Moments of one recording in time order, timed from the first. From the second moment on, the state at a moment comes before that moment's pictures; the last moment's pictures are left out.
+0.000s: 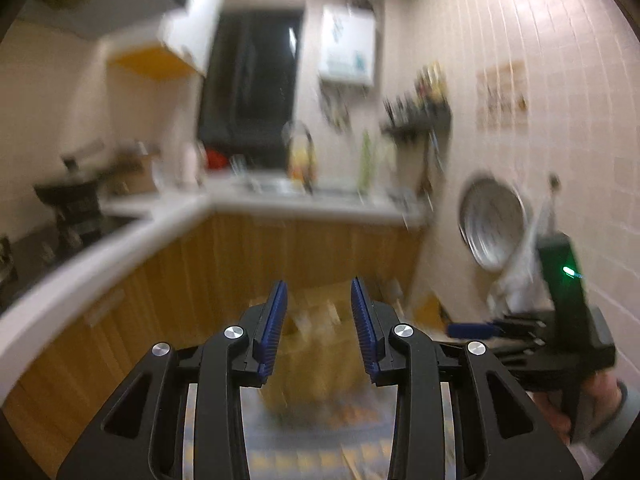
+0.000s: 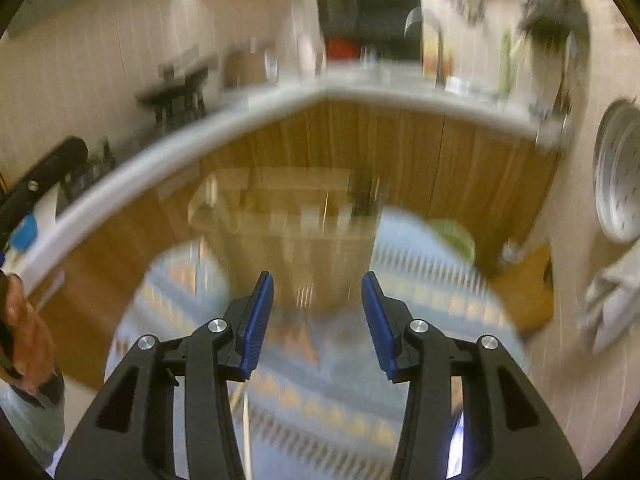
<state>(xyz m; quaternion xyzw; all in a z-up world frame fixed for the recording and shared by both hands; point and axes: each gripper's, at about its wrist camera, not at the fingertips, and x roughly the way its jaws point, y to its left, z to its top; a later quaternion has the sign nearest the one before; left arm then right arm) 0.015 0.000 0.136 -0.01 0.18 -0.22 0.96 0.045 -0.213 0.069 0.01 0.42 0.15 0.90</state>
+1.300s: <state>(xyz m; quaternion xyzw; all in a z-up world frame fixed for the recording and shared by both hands) 0.077 -0.054 -0.042 0.06 0.53 -0.23 0.81 0.017 -0.182 -0.055 -0.05 0.56 0.16 0.81</state>
